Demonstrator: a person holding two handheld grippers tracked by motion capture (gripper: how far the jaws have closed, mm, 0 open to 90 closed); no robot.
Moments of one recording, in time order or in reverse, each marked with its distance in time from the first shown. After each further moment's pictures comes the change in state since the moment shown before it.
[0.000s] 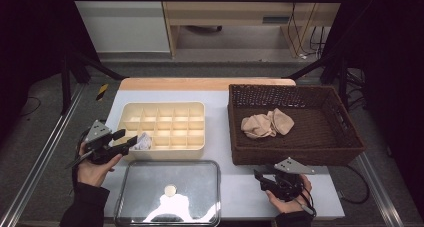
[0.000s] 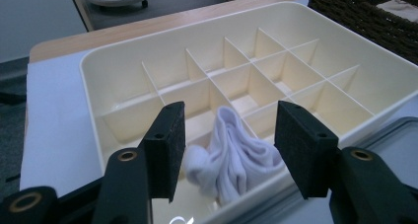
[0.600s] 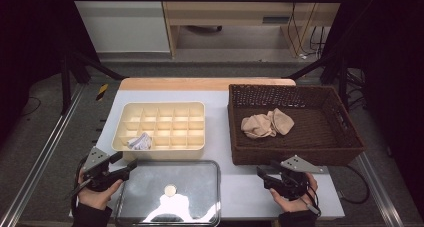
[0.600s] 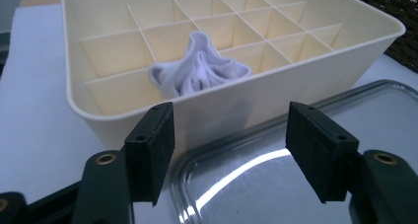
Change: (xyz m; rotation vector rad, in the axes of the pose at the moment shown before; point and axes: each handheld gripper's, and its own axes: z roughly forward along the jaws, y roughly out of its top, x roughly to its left) left arm -0.031 -0.053 -0.017 0.010 0.019 -0.067; right arm -0.004 0.010 -0.014 -0.045 0.003 0.020
